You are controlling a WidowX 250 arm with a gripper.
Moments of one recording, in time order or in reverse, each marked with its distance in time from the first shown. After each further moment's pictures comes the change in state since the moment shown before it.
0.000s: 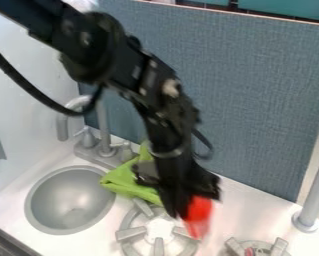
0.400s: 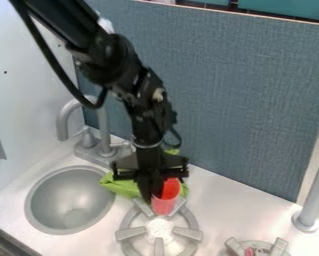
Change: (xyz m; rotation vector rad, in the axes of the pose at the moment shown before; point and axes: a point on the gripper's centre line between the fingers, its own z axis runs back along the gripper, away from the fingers) arm 0.031 0.043 -0.049 0.140 0.041 0.380
